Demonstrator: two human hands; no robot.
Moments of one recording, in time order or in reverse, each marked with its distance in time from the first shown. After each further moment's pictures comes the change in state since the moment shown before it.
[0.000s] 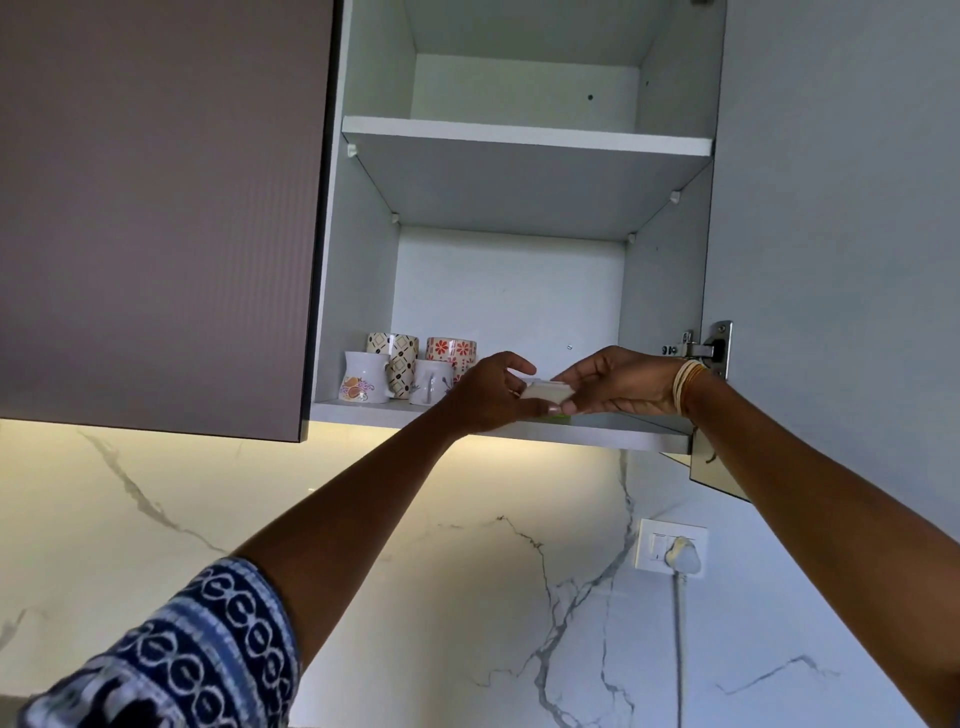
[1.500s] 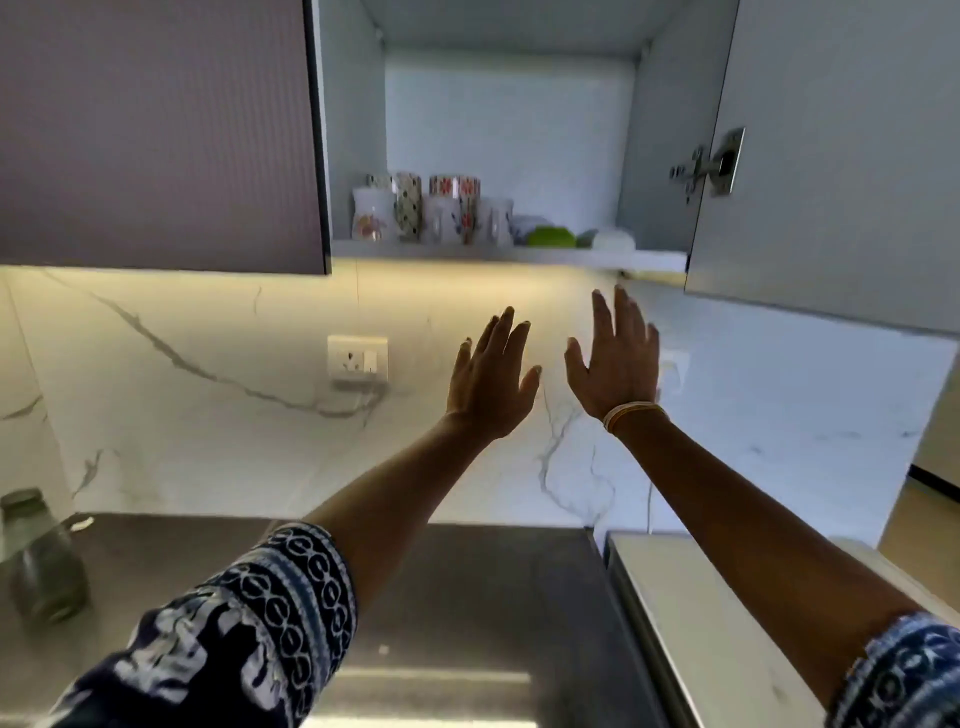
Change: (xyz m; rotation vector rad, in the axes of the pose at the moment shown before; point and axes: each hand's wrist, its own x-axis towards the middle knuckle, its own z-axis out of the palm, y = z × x) left_hand -0.156 -0.046 0.081 0.628 0.142 0.061; right_hand -0.049 0.130 0.165 -0.966 1.027 -0.003
